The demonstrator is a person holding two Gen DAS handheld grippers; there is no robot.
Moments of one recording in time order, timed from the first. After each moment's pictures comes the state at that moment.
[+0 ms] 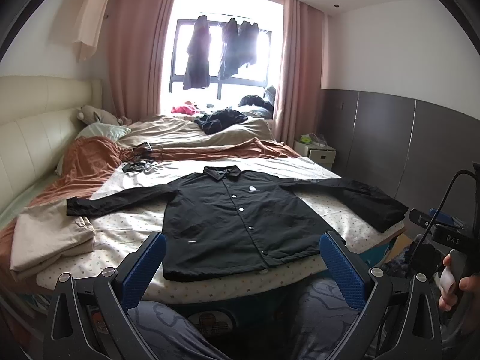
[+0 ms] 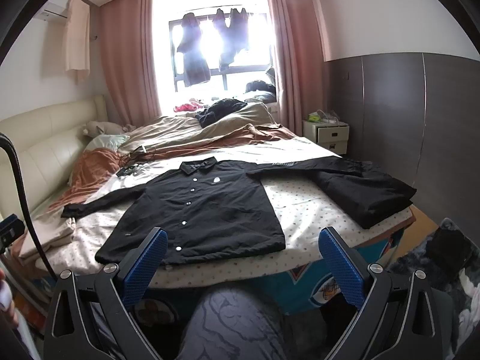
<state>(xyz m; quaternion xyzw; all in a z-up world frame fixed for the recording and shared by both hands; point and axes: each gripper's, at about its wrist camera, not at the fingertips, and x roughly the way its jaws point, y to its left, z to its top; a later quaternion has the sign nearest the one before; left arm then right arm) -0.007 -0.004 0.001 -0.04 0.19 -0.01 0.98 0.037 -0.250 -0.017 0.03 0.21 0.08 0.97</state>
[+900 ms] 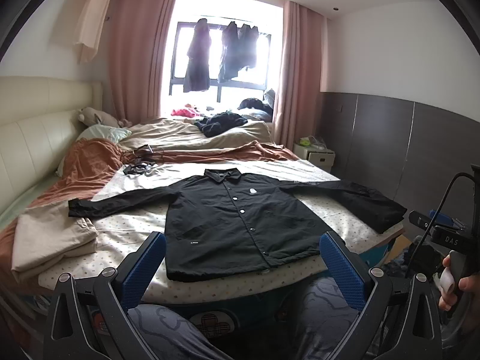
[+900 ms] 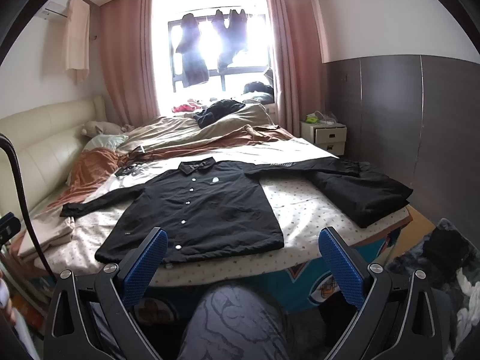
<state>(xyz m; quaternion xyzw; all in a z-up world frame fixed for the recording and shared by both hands) -0.016 -0.003 0.002 -0.04 0.18 -0.01 0.98 0.033 -0.249 -0.018 0.03 0.21 0.07 0.97</state>
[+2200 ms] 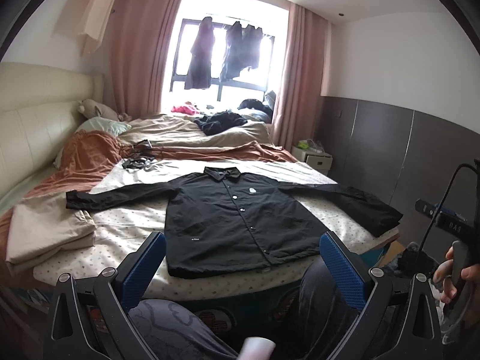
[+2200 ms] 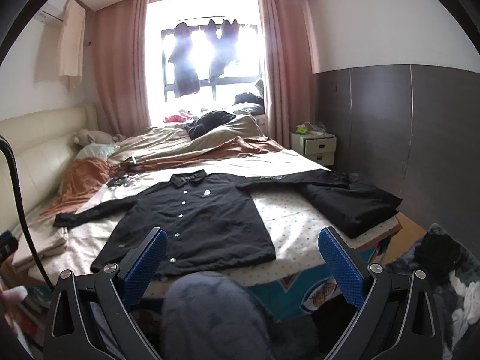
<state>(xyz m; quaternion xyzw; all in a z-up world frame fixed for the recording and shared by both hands) -0.019 0.020 -0.003 -0.07 0.18 -0.01 0.98 0.034 -0.244 0.003 0.03 0.18 0.04 0.98</state>
